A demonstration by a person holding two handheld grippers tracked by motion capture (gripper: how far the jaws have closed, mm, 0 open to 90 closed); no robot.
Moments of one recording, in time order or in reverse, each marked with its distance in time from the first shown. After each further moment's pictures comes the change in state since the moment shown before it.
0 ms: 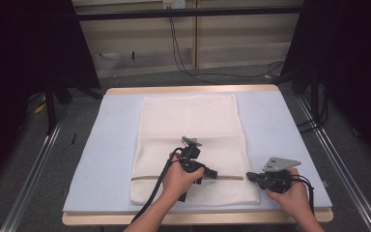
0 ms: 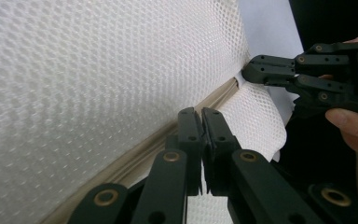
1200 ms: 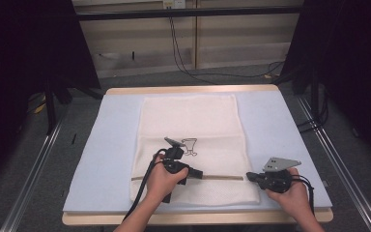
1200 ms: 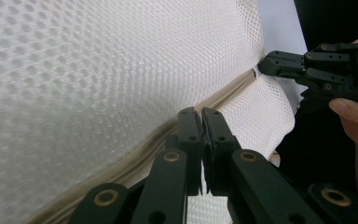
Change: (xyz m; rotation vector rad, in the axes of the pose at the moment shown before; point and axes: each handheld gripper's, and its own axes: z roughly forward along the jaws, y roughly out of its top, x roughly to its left) left arm 0.024 -0.014 -0.038 -0.022 0.020 -0.036; right arm 0.000 0.000 0.000 -0.003 0.005 0.004
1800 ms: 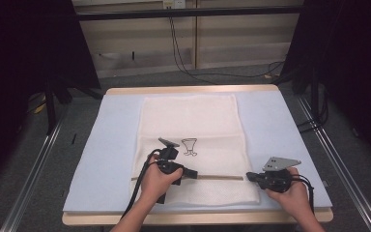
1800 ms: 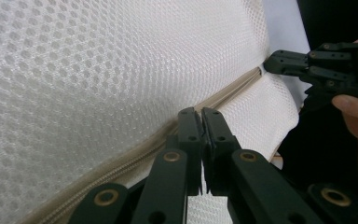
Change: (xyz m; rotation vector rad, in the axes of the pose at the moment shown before) left arm 0.008 -0.004 -0.013 -0.010 0.010 -0.004; right arm -0.001 0.001 0.000 0.005 0.008 0.002
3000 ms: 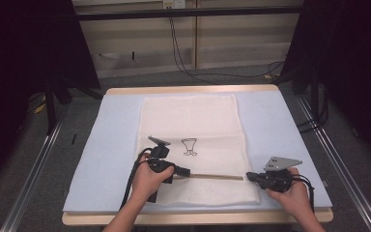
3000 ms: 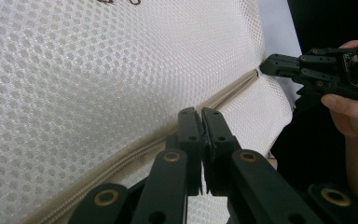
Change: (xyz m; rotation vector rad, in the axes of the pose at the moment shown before) left arm 0.010 -0.002 -0.019 -0.021 -0.030 -0.014; right arm -0.002 -0.002 0.000 -0.013 0.017 0.023
